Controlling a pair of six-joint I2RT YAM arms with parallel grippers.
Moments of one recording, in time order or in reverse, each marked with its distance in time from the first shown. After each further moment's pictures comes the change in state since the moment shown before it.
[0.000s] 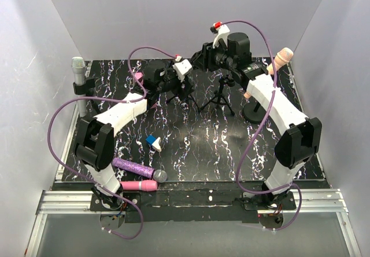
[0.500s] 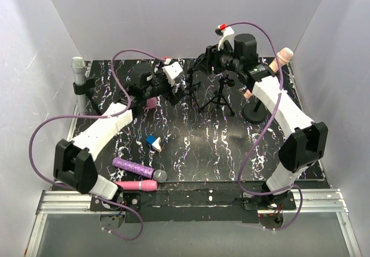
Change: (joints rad) left arm 0.000 -0.247 -0.106 -0.117 -0.003 0.023; right arm -0.038 -0.055 -0.060 -0.006 -0.075 -0.023
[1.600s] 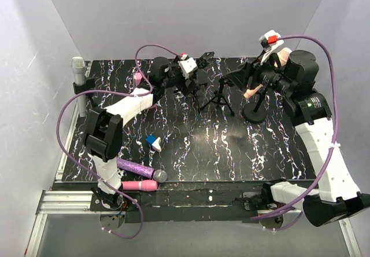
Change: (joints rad) left arm 0.000 0.367 0.181 0.176 0.053 0.080; right arm -0.126 -0.549 -0.189 -0.181 -0.104 -0.096
